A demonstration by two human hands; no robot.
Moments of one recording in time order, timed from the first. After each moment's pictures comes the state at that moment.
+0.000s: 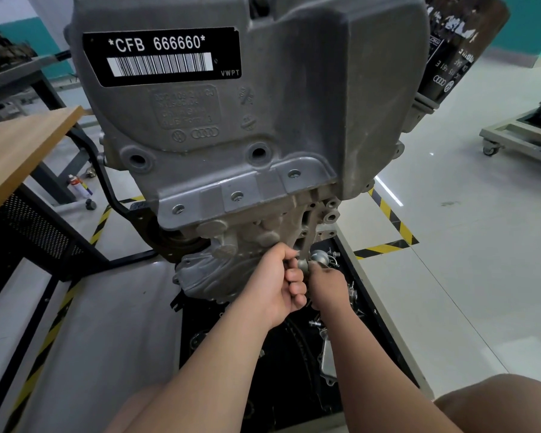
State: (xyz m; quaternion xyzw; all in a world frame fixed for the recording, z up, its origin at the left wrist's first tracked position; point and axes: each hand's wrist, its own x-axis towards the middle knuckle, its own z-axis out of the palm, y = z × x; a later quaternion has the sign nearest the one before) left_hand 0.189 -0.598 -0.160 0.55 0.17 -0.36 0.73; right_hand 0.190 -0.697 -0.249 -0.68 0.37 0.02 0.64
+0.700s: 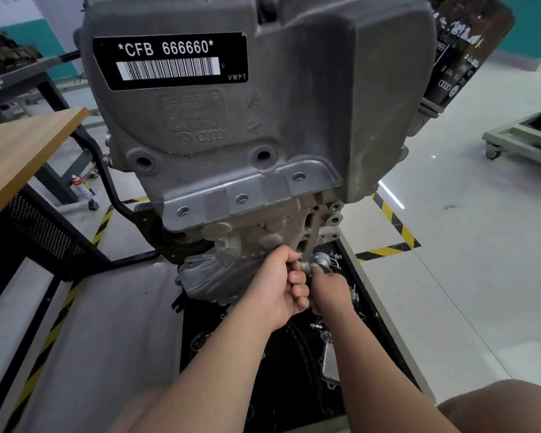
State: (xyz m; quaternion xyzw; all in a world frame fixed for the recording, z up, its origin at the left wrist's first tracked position) left_hand 0.189 -0.599 -0.161 0.55 0.17 -0.36 0.73; right_hand 0.192 -0.699 -0.253 -0.66 0.37 0.04 0.65
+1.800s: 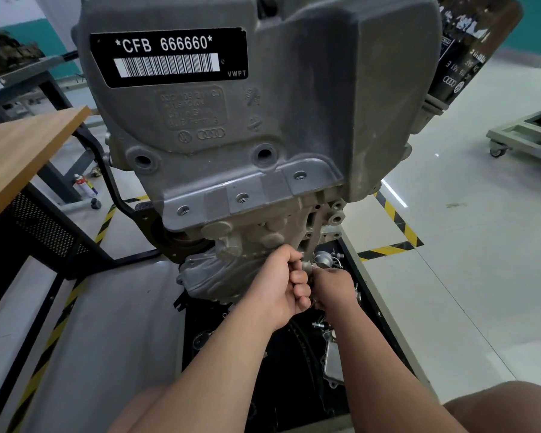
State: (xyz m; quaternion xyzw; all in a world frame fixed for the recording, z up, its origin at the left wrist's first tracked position) left_hand 0.188 -0.599 -0.160 0.56 0.17 -0.36 0.73; right_hand 0.193 -0.700 -0.253 -0.65 0.36 0.03 0.66
